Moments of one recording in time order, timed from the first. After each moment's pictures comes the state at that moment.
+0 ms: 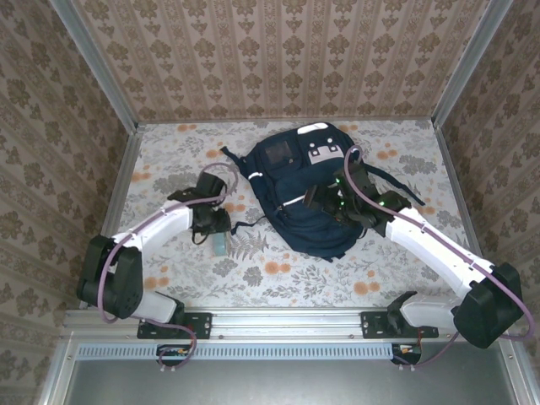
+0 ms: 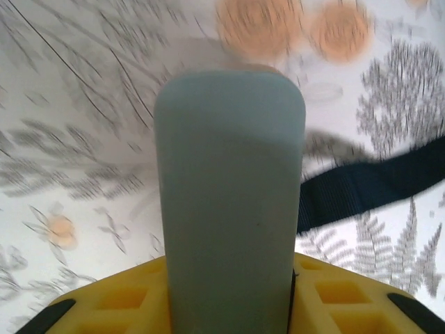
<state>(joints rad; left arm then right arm) -0.48 1.43 0.88 -0.72 0.00 -0.55 0.54 1.24 1.01 -0.64 -0.04 0.89</state>
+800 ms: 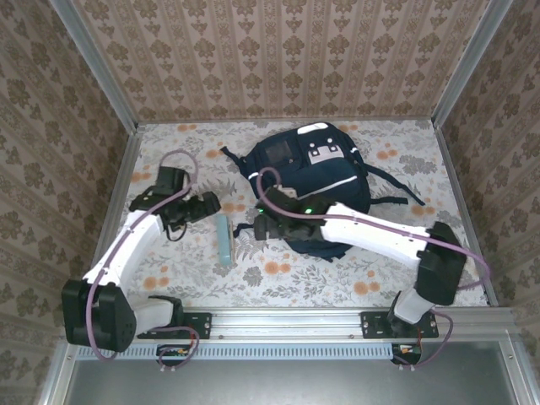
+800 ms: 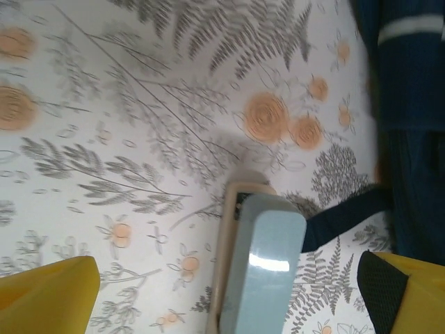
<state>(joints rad) -0.17 1.19 0.90 -0.75 0.17 -0.51 1.01 1.67 1.40 -0.84 0.24 0.87</state>
